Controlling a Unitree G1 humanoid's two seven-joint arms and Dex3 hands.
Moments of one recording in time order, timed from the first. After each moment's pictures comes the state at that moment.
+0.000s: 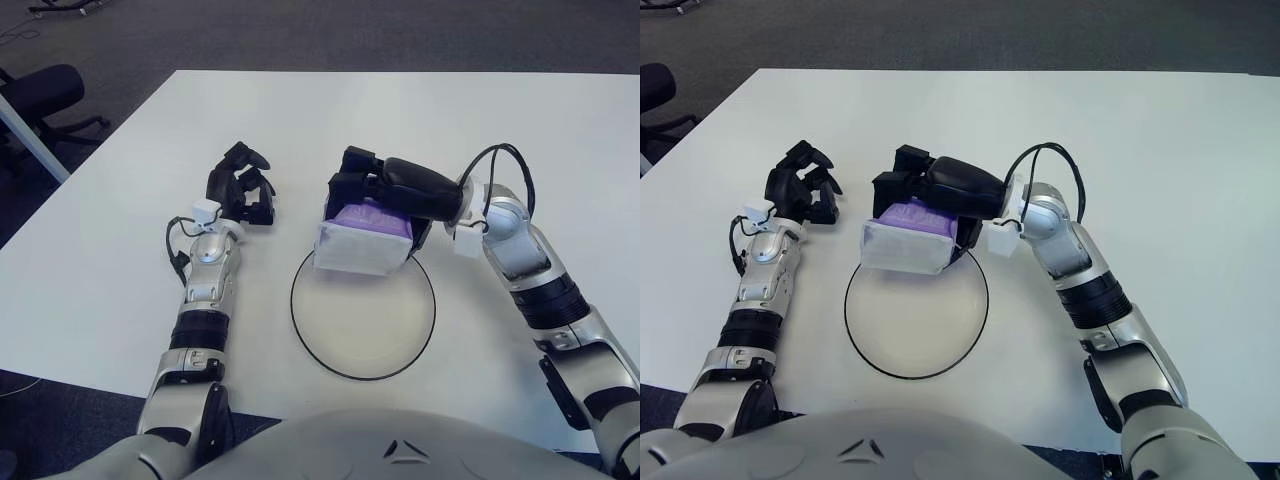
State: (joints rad) left arm -0.27 0.08 0.12 0.35 -0.13 -0.28 -0.04; right arm -0.49 -0.44 0.32 -0.08 -0.13 -0.58 0.64
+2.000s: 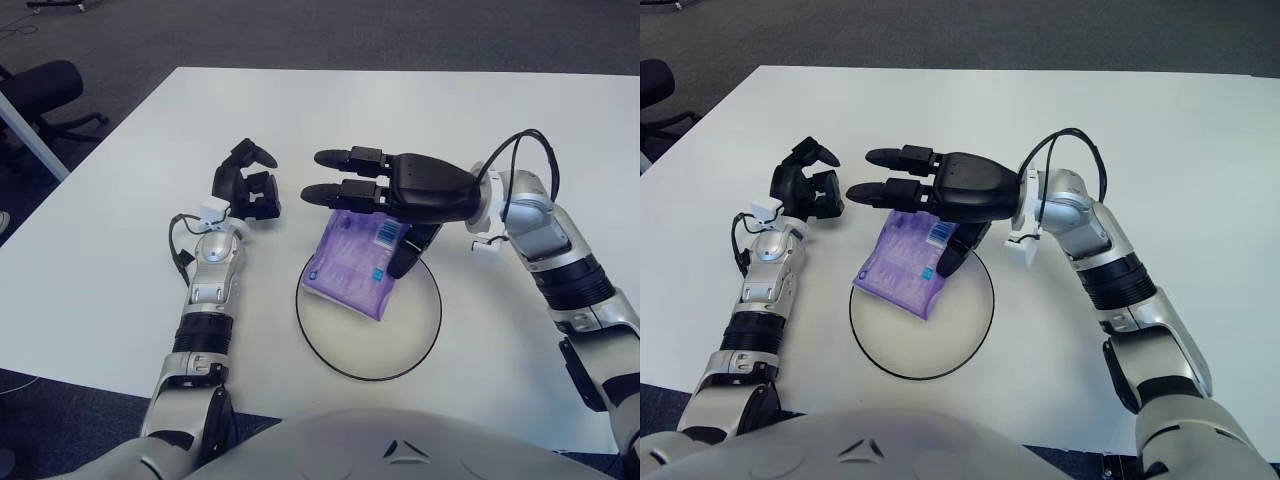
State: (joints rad) left arm -0.26 0.06 0.10 0.26 -0.08 -0.23 -0.02; right arm -0.59 -0.56 0.31 -0.01 -0.20 -0.91 0.63
